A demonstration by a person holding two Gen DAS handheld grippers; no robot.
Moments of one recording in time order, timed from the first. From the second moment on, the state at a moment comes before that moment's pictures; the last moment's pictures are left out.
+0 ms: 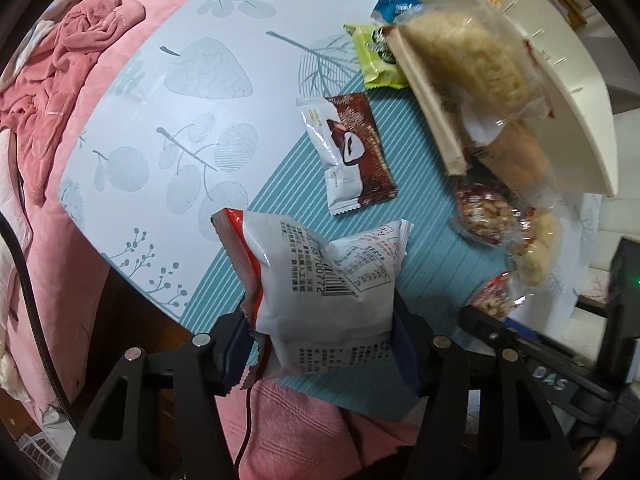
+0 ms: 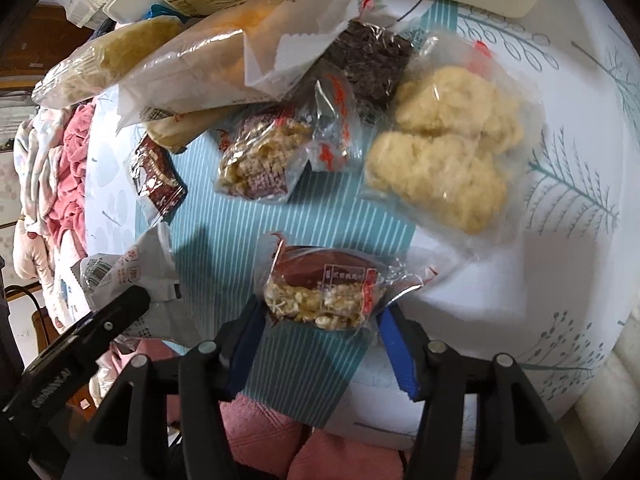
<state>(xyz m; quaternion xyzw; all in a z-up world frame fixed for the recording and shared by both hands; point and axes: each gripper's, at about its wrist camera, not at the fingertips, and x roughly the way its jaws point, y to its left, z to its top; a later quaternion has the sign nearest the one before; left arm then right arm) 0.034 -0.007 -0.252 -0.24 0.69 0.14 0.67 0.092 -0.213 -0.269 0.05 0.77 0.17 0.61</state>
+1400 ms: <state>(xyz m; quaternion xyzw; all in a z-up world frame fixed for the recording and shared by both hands) 0.188 -0.008 -0.069 -0.18 0.60 -0.06 0.78 0.154 -0.246 -0.091 0.16 0.51 0.16 0.83</state>
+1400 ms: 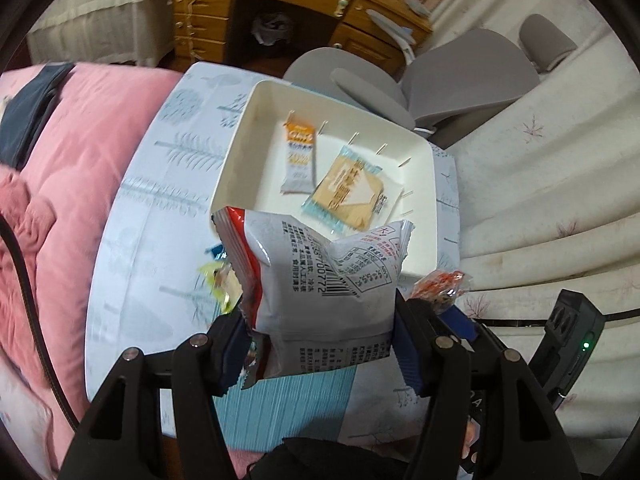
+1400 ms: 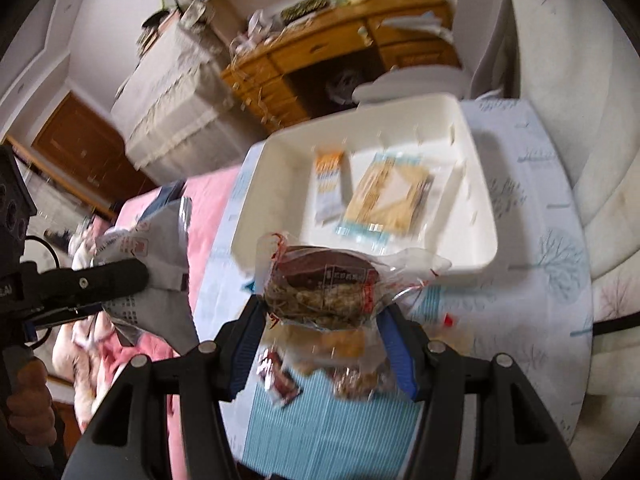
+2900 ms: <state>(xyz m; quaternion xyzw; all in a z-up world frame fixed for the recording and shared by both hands) 0.226 -0.049 -0.125 -0.17 0.55 -0.11 0.81 0.177 -0.283 -0.107 0.19 0.47 0.09 0.86</state>
